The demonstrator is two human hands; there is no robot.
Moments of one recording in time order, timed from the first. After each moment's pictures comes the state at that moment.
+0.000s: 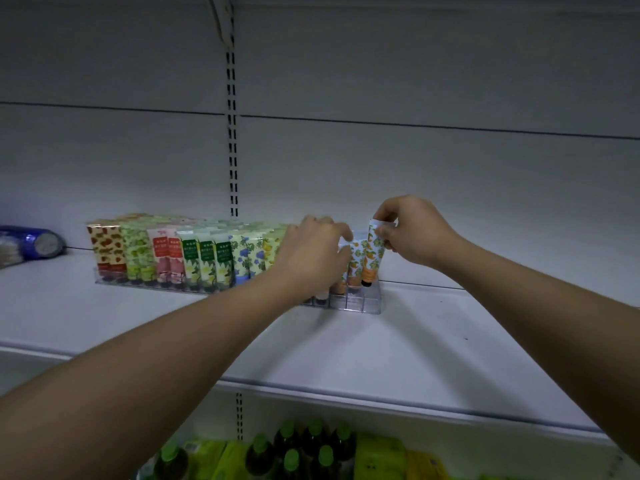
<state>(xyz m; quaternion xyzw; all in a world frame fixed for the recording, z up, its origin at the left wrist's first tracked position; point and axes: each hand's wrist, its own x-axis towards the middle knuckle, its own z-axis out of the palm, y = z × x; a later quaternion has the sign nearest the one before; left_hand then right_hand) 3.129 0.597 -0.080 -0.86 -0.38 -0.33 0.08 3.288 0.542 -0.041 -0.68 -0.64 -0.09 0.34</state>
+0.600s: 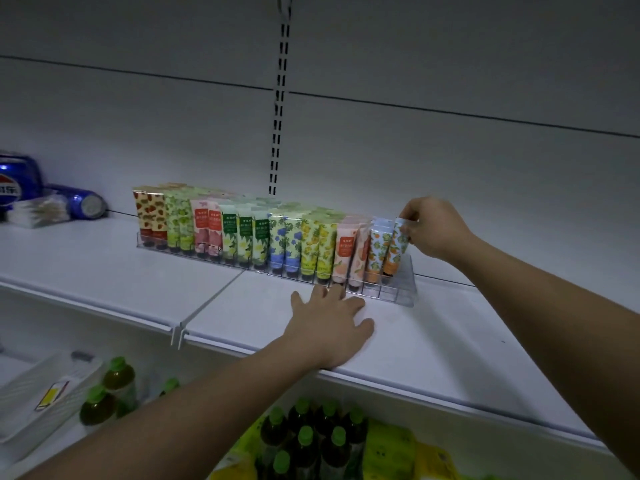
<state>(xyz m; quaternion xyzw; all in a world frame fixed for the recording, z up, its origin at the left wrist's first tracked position) 3.095 0.576 -0.181 -0.88 -0.45 -0.12 -0.04 3.275 0.584 -0.057 -0.72 -0.62 -0.10 0.28</state>
